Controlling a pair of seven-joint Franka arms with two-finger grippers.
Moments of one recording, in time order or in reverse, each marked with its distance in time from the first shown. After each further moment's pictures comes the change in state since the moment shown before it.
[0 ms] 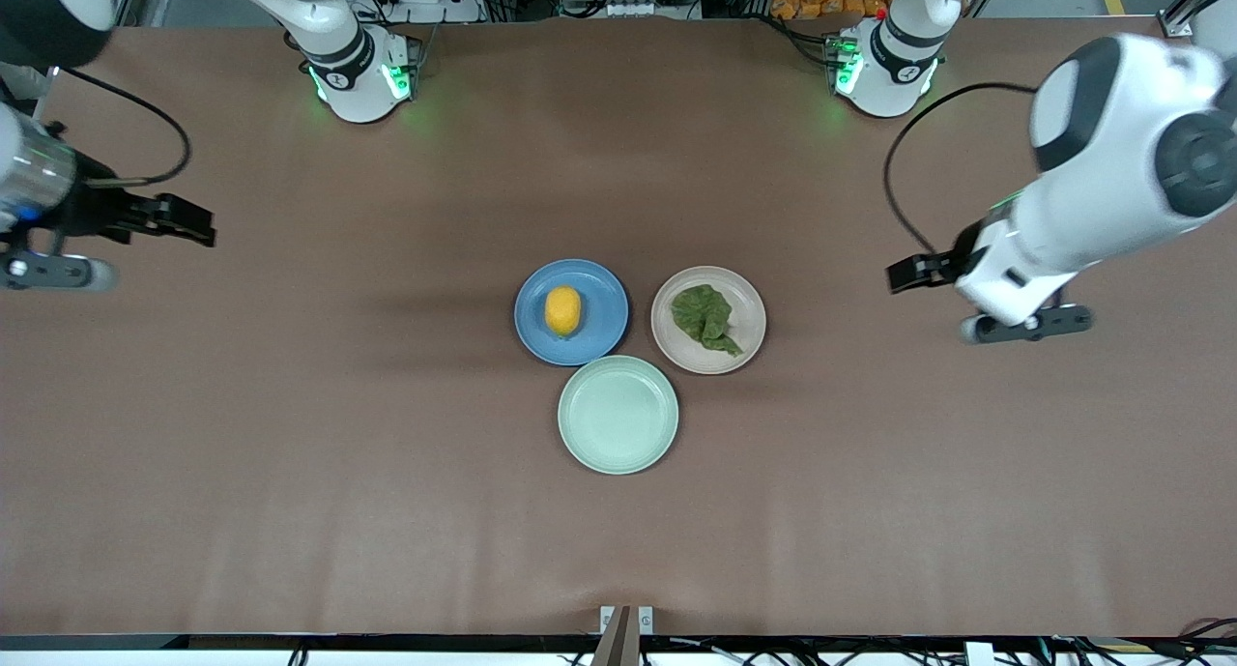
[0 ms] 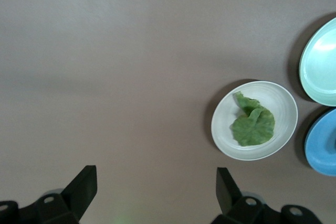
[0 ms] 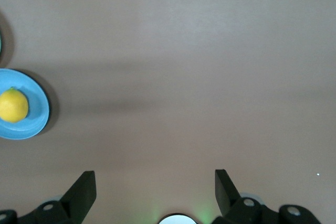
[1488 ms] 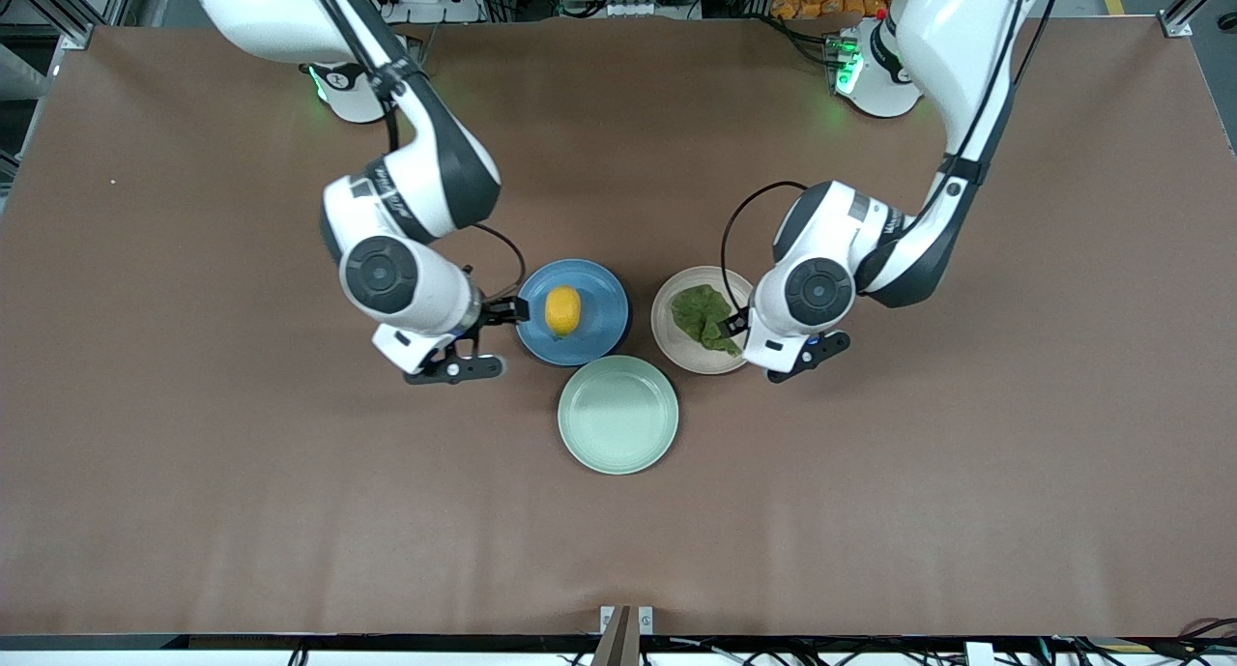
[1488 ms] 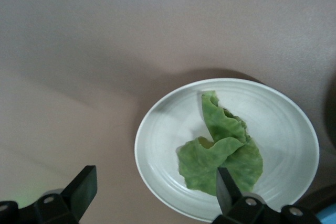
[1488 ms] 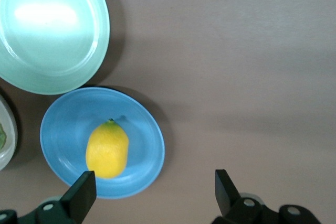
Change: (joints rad) left arm -0.259 0.345 0.000 -0.021 0.035 0.248 -0.542; right arm 0.391 0.396 0.004 -0.083 0.153 0.520 0.263
